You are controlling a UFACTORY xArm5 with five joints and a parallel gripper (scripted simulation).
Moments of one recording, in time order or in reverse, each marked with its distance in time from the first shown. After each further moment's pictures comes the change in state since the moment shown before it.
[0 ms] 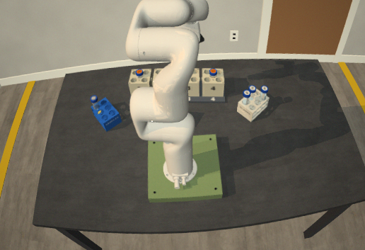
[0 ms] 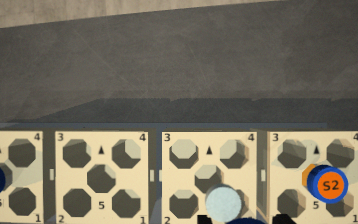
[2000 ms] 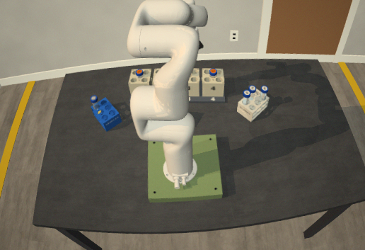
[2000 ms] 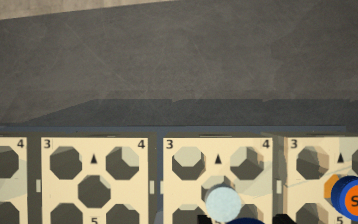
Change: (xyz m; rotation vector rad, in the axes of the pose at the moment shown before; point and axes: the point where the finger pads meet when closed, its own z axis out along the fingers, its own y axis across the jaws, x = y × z) arm 0.003 -0.004 0.038 0.000 -0.001 0.002
